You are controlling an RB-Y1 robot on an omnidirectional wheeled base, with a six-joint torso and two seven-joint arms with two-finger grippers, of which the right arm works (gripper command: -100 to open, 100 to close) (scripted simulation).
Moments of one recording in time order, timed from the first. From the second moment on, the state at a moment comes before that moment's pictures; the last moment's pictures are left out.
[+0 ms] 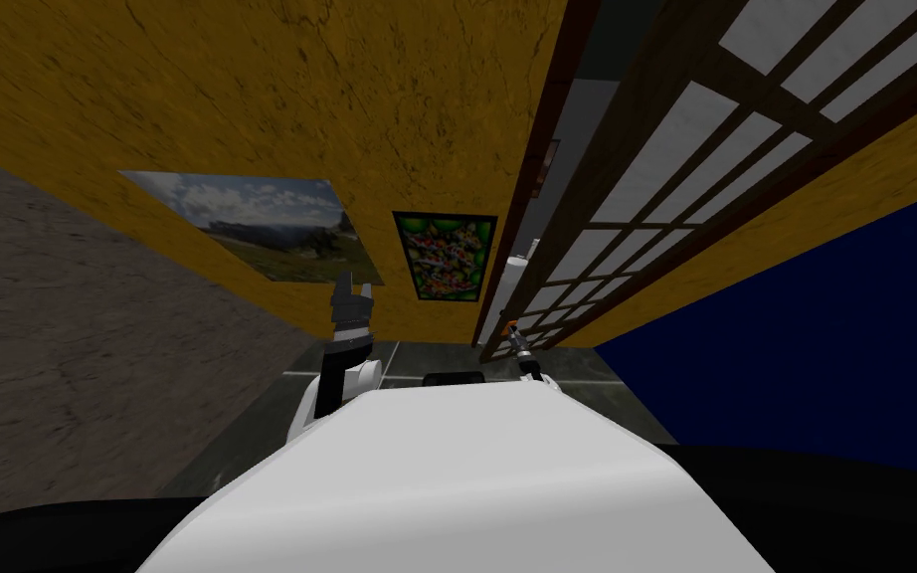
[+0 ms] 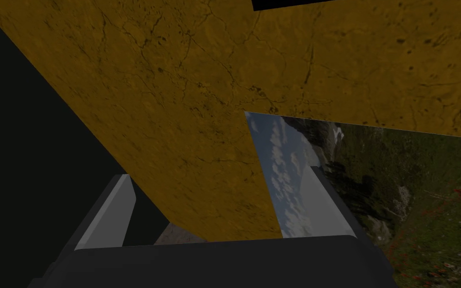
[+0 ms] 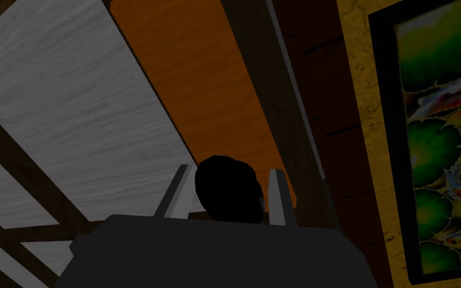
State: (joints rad) arm -0.01 -0.26 -0.14 -0.58 0.13 -0.93 0.81
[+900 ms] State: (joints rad) arm -0.02 -0.26 -0.11 -0.56 0.07 -0.93 0.61
